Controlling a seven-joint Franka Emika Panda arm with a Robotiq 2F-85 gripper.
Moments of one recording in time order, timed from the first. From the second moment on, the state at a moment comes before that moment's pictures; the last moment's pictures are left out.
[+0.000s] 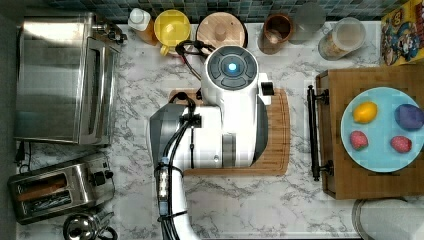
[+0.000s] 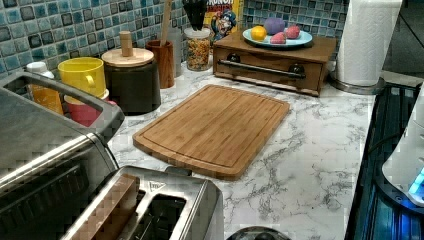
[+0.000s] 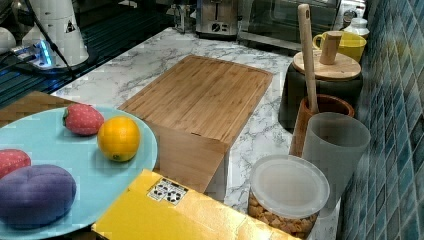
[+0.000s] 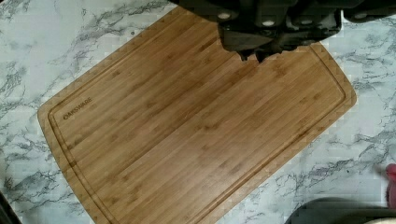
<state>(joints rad) 0.01 0.06 0.00 -1.88 0.05 0.25 -0.09</state>
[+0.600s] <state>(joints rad) 0.01 0.06 0.01 -1.90 0.13 0.28 -0.20</state>
